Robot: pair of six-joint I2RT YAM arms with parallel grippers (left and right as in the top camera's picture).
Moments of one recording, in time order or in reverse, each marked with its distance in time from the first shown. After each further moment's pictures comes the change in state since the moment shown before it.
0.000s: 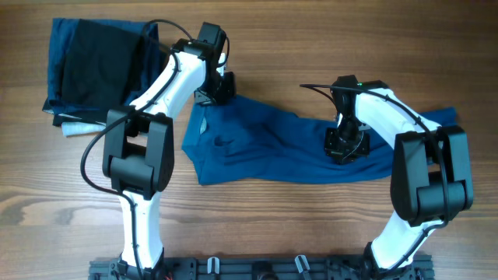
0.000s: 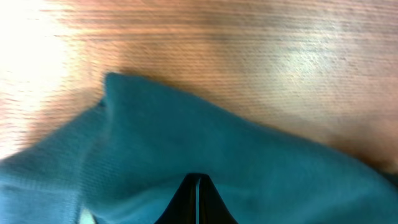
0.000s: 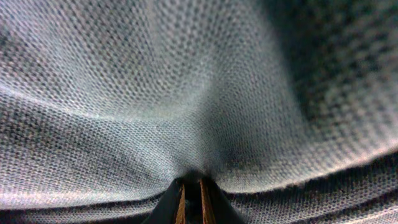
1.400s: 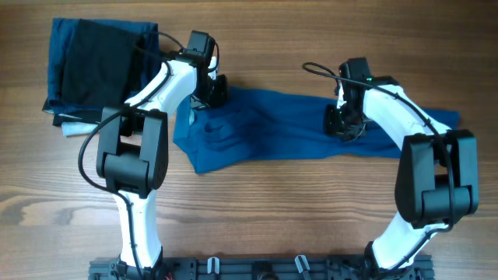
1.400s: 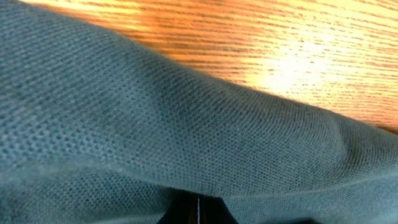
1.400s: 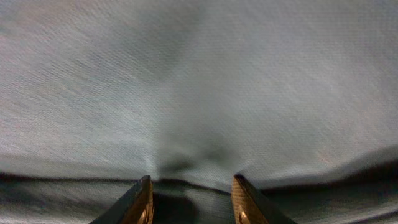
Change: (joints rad) left arm 0.055 0.004 -0.131 0.194 0.014 -0.039; right arm -0.047 -0.024 0.037 0.227 -0.063 -0.093
